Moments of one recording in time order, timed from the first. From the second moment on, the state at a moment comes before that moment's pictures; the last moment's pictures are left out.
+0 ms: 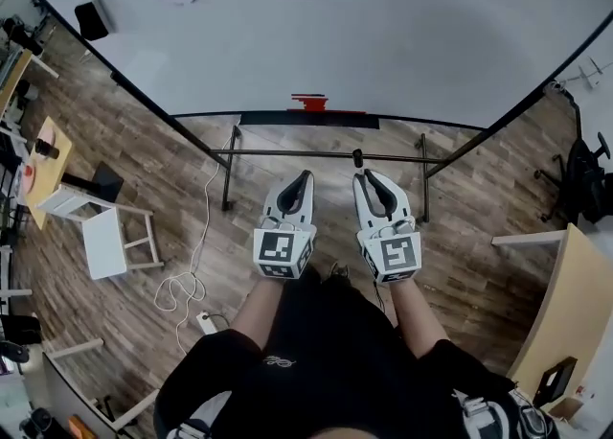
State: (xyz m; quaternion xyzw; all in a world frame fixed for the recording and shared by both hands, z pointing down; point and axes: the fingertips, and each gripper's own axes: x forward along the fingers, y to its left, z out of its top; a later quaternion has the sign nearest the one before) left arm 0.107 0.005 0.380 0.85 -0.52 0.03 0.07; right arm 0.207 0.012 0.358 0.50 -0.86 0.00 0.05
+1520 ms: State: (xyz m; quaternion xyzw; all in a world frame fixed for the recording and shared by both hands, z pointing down) left arm -0.020 -0.073 0.427 0.93 -0.34 0.06 0.12; right arm 0.062 -0.052 0.398 0.62 -0.77 -0.02 0.15
